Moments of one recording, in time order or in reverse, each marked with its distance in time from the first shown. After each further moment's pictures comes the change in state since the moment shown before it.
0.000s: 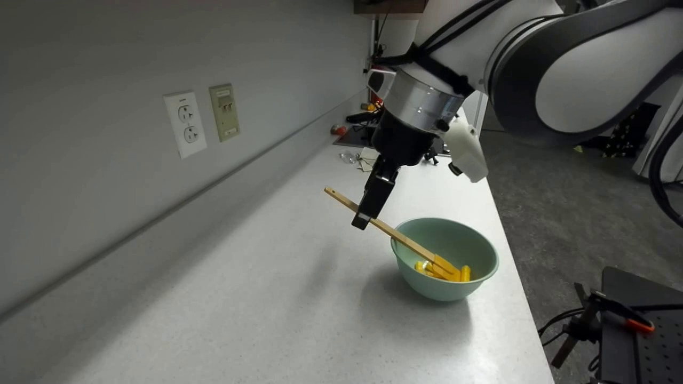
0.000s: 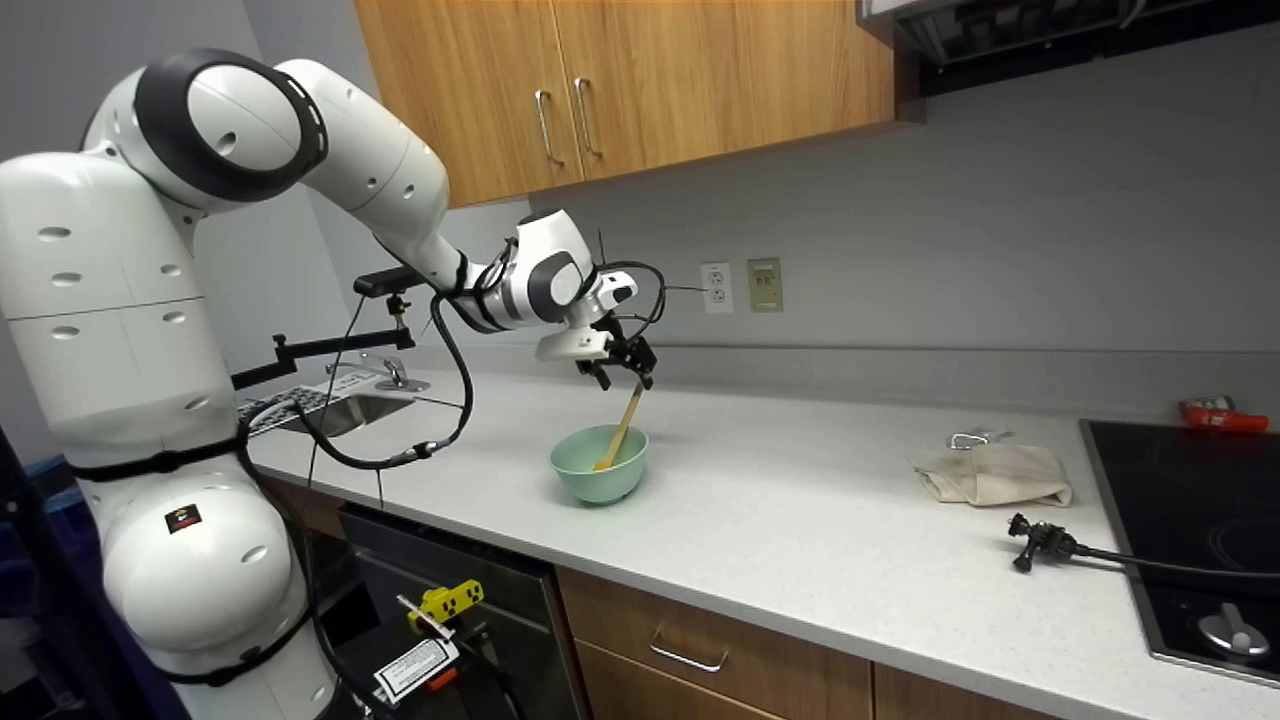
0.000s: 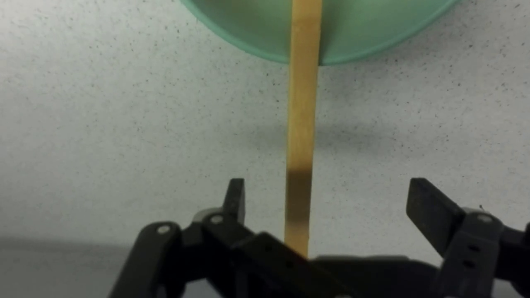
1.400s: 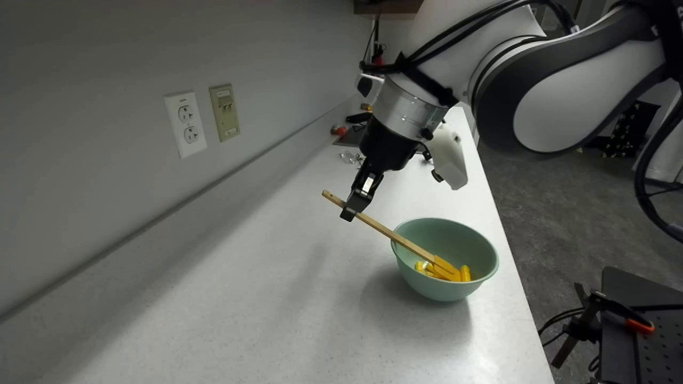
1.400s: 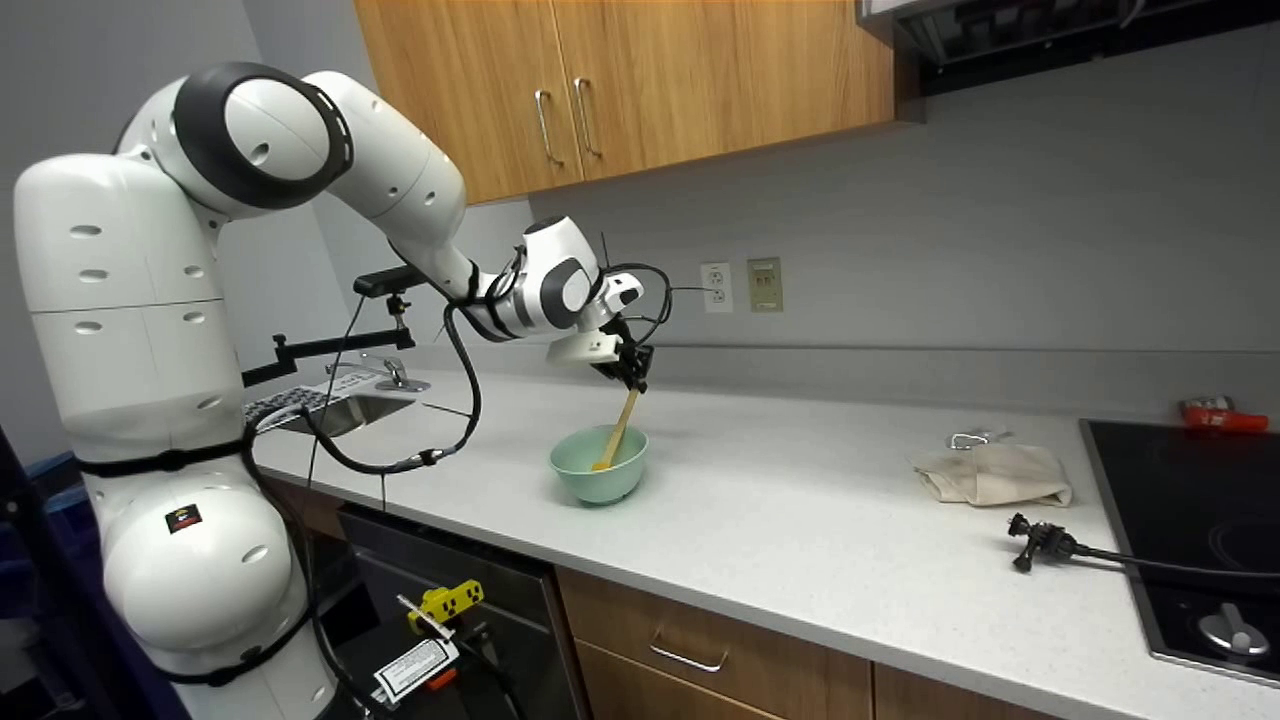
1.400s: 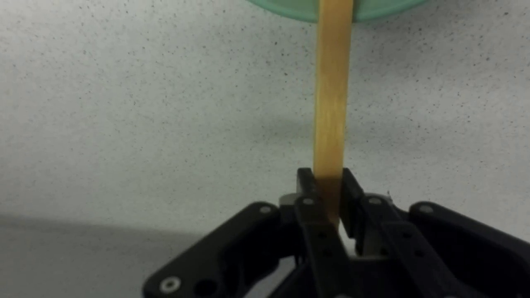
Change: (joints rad) arm 0.001 0.060 -0.007 0.038 -0.051 0.064 0.021
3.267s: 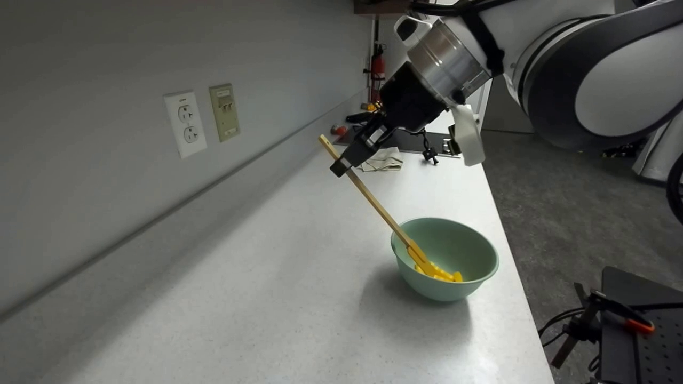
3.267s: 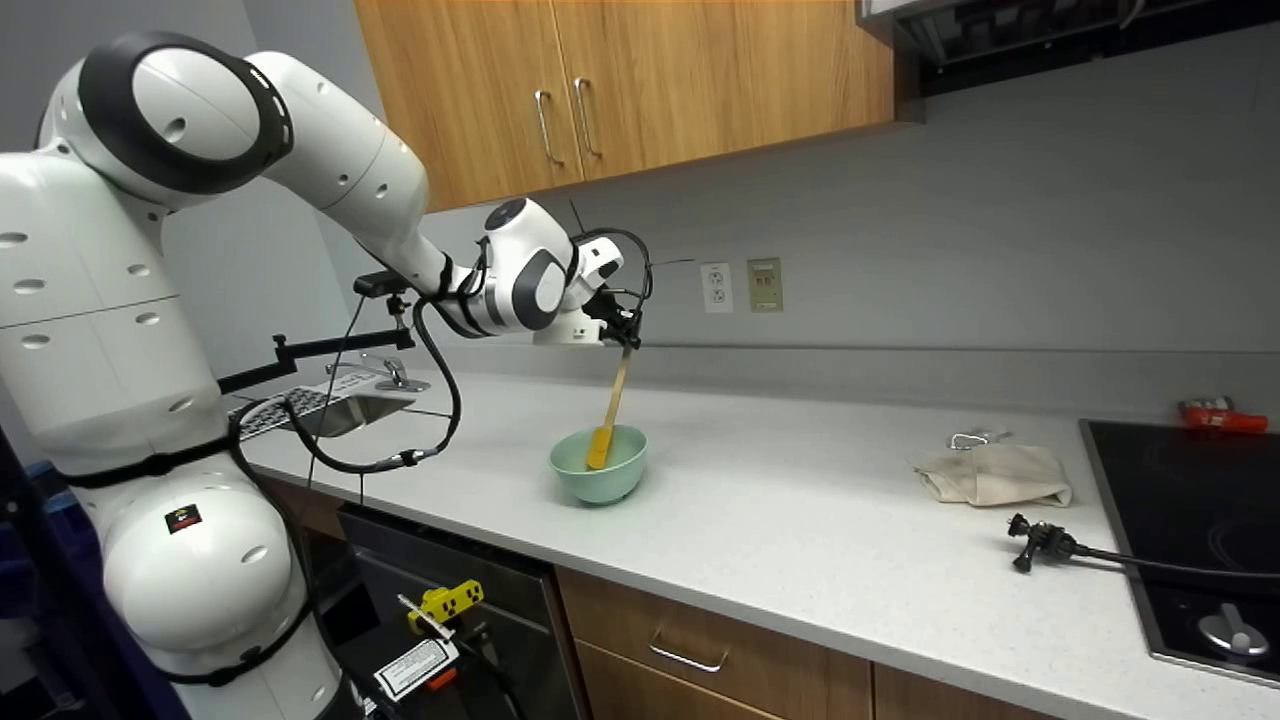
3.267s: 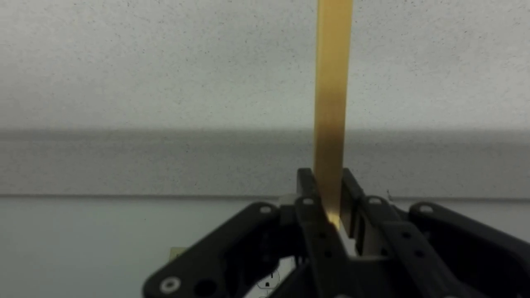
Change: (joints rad) arm -0.001 -0.141 0.001 -0.142 0.090 0.315 0.016
